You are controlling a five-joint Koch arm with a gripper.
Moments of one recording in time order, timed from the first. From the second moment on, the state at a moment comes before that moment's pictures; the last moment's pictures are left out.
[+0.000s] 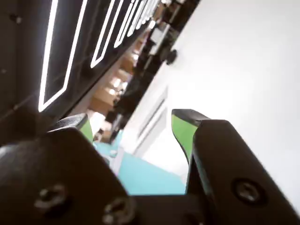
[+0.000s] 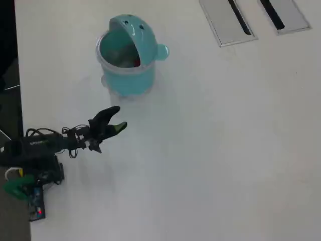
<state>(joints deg) -6.8 121.4 141.0 -23.5 -28.3</state>
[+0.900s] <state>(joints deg) -3.6 128.1 171.9 -39.9 -5.3</state>
